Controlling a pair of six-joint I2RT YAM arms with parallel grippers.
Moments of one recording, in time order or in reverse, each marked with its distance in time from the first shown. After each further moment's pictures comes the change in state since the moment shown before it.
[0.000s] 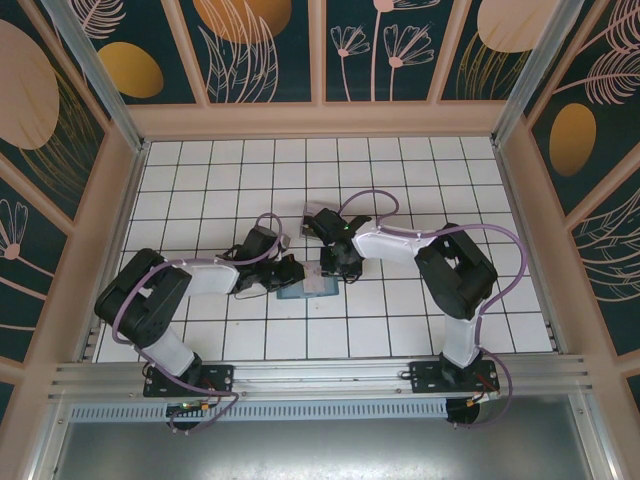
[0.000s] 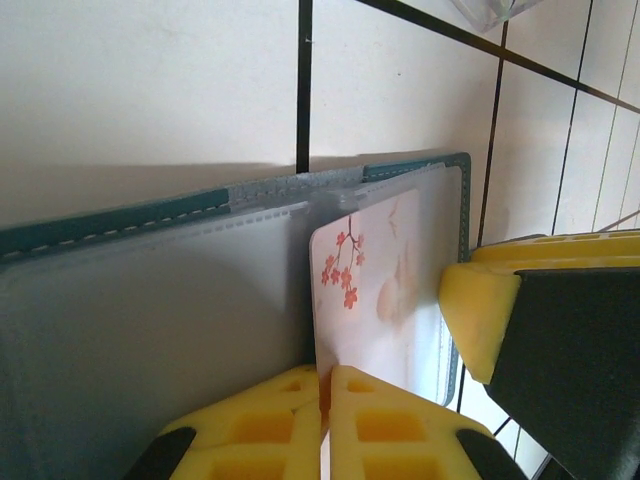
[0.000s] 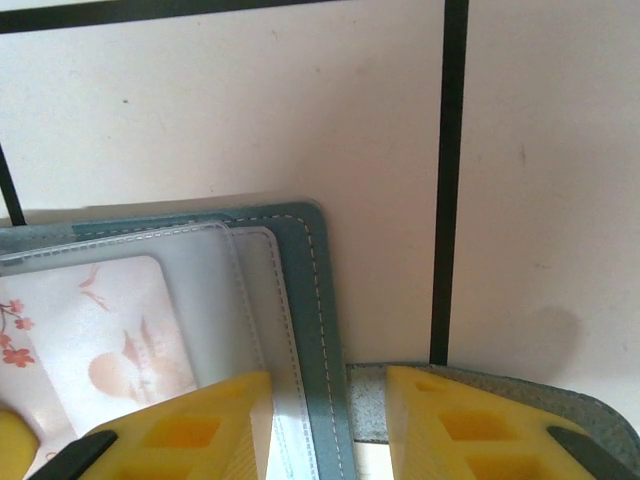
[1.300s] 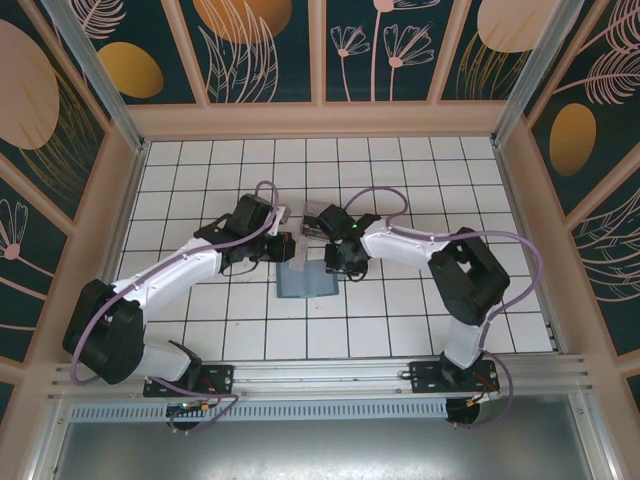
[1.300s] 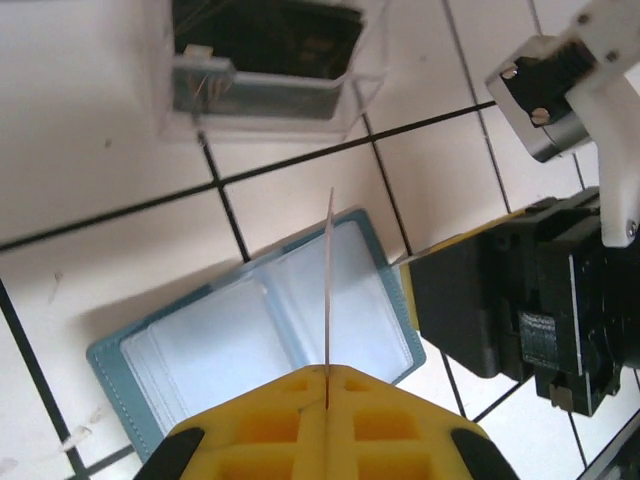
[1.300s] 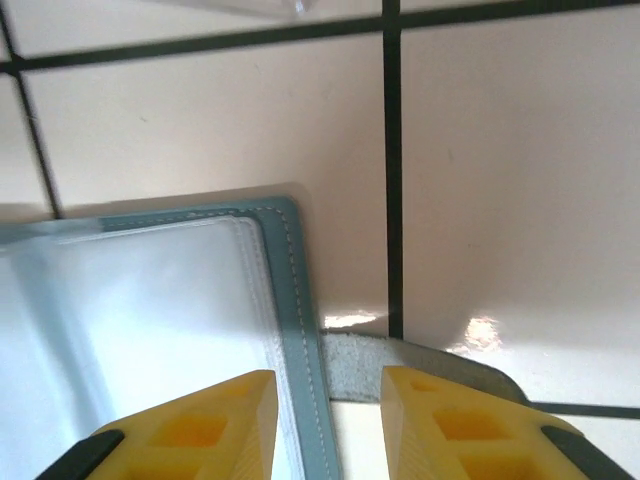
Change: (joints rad) left arm 0.014 -0.226 0.340 -0.579 -0.161 0.484; right arm -0.025 -0.102 -0.030 -0.006 0.004 0.000
